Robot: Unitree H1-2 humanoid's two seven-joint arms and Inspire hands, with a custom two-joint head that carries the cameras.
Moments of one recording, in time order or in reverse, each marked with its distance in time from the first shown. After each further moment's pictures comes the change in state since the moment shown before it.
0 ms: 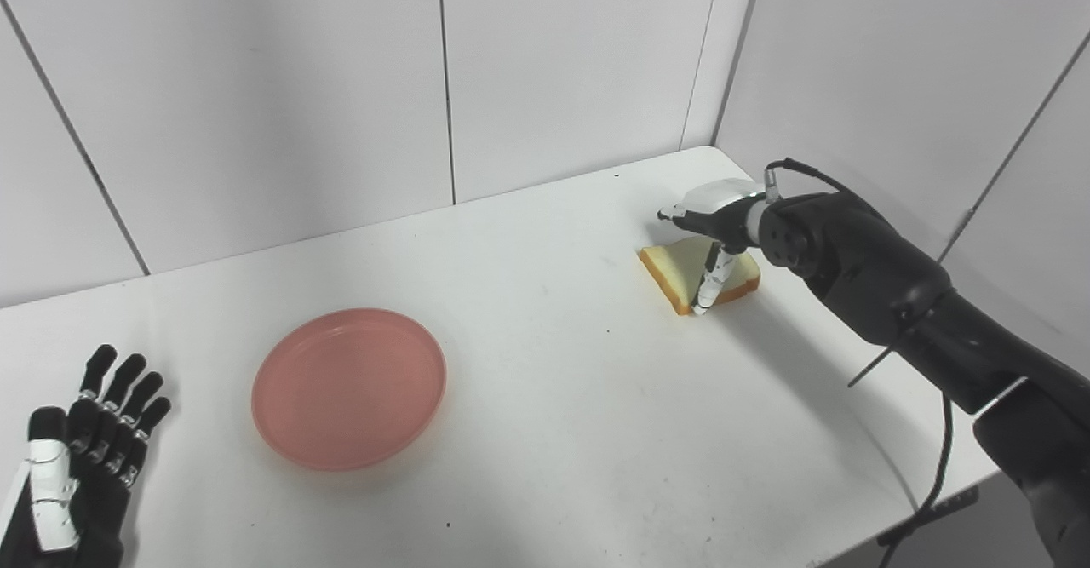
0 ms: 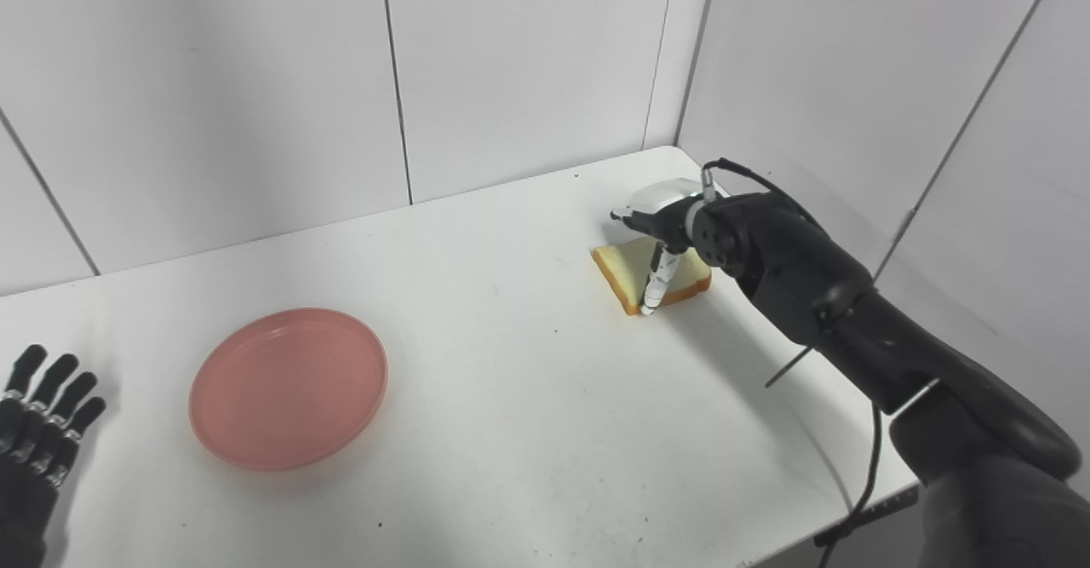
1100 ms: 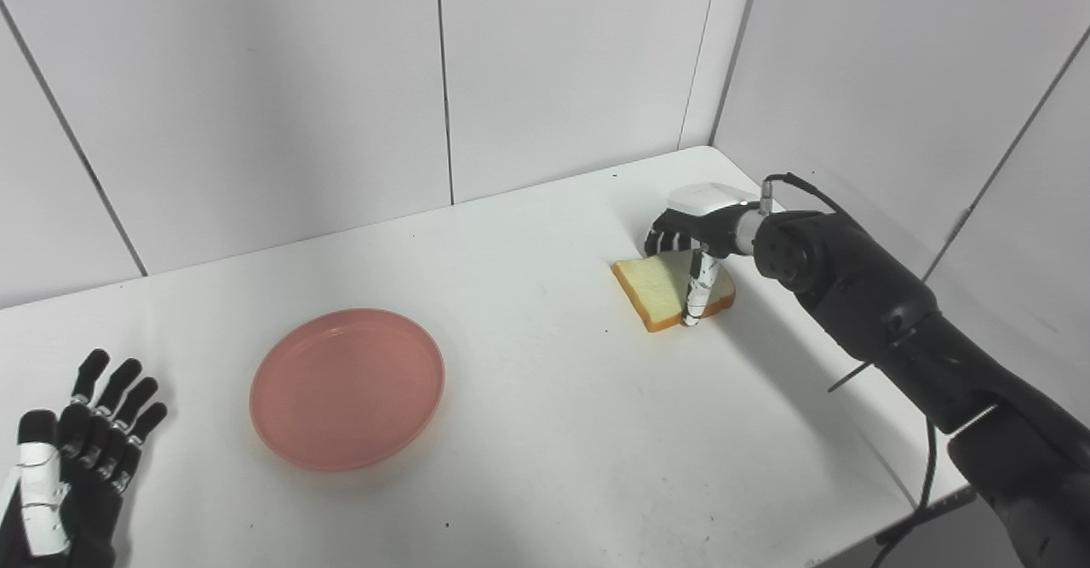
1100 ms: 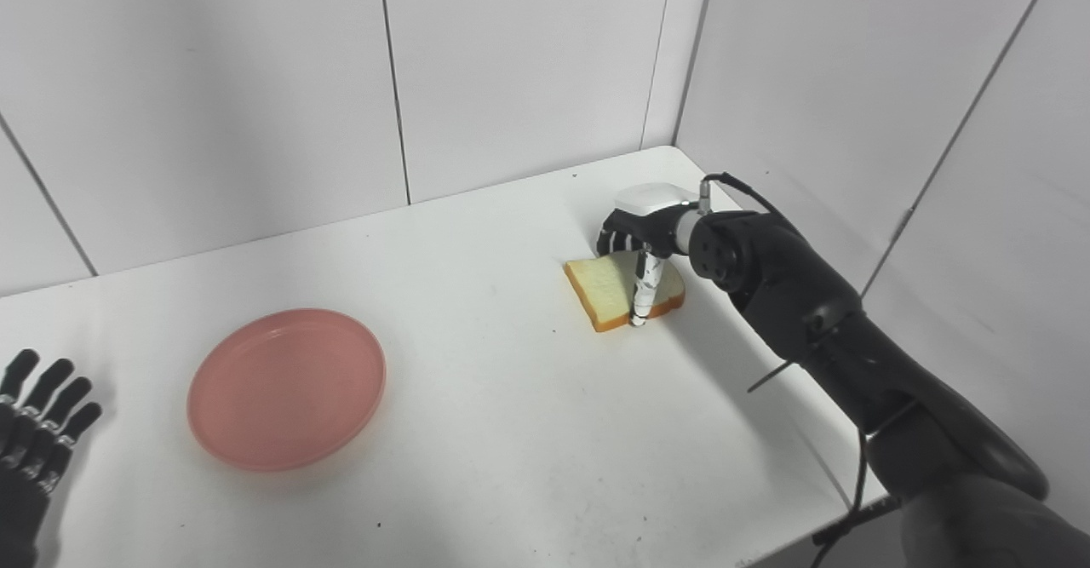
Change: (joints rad) left arm 0.008 0.004 0.009 -0.027 0.000 0.027 0.000; right arm 0.041 0.079 -0.099 0.097 0.100 -0.132 -0.219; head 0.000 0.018
